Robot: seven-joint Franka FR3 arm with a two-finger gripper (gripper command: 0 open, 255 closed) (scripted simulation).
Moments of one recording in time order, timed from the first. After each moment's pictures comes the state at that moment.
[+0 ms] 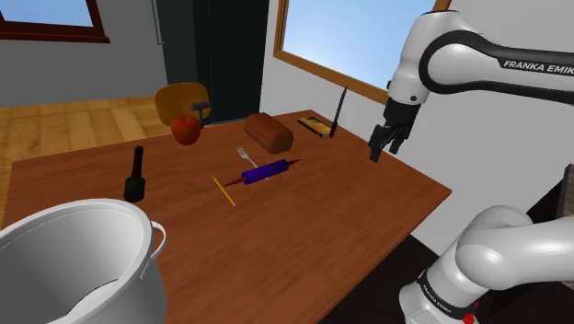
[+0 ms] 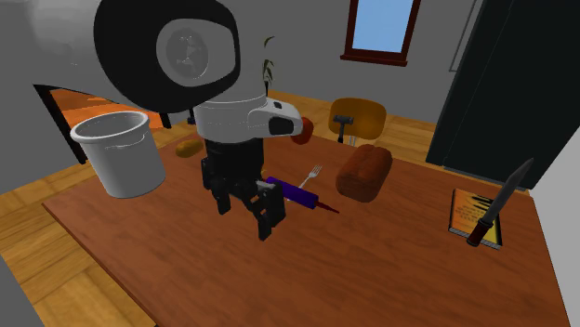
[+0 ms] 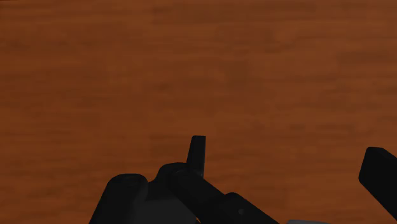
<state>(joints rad) 0.00 -0.77 0.07 -2.45 0.03 1.63 0.09</state>
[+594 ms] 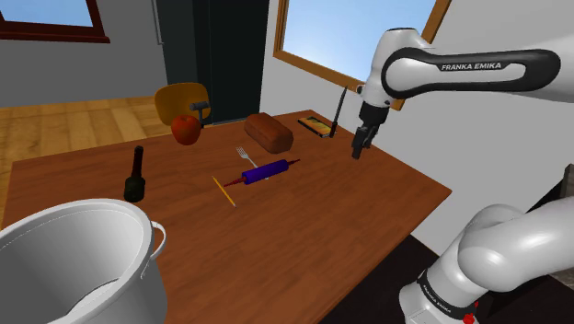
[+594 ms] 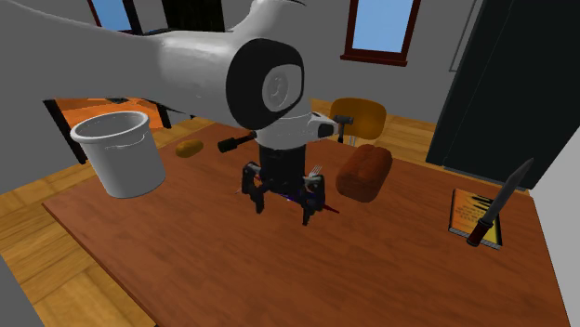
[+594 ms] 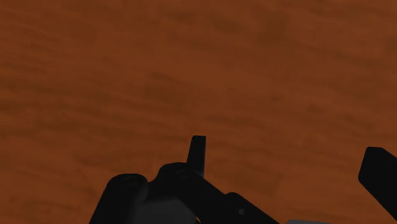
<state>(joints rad) 0.05 -0.51 -0.03 -2.38 -0.03 1.81 -0.22</state>
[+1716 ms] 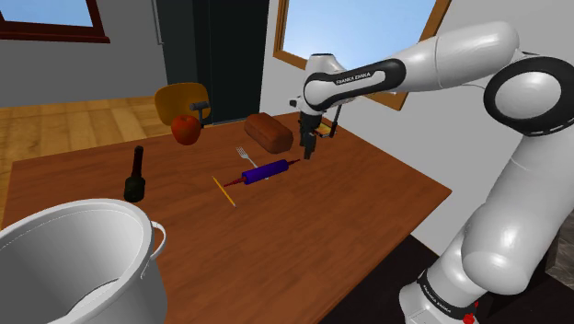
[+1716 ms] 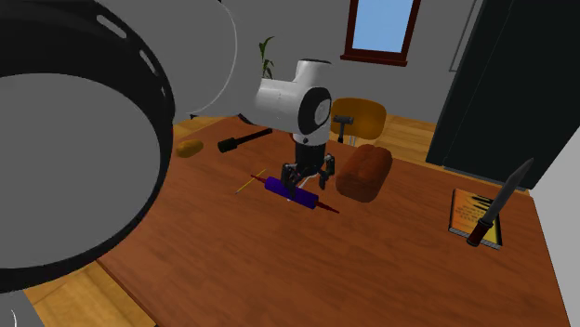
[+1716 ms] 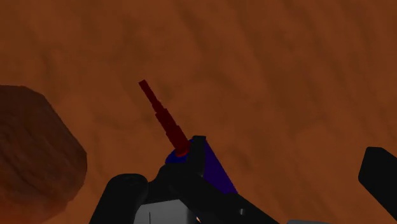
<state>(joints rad) 0.15 0.14 -0.06 -1.96 0.00 2.04 -0.93</state>
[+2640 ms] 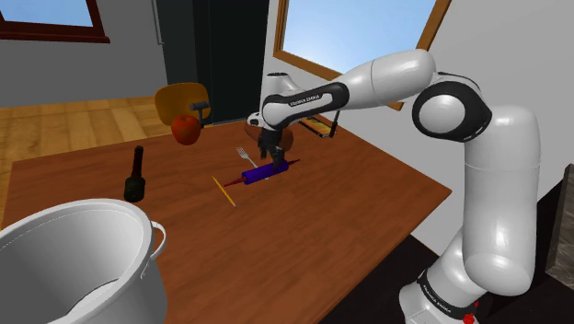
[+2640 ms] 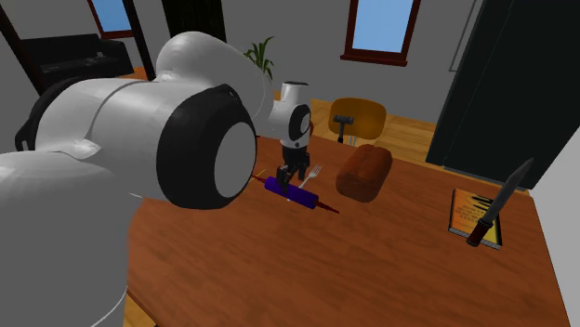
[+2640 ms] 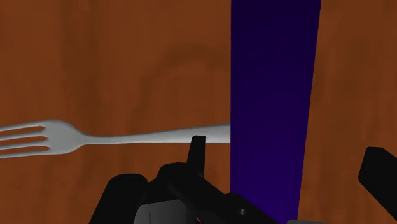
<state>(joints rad) 0.19 0.49 0.04 -1.64 -0.02 2.08 -1.27</state>
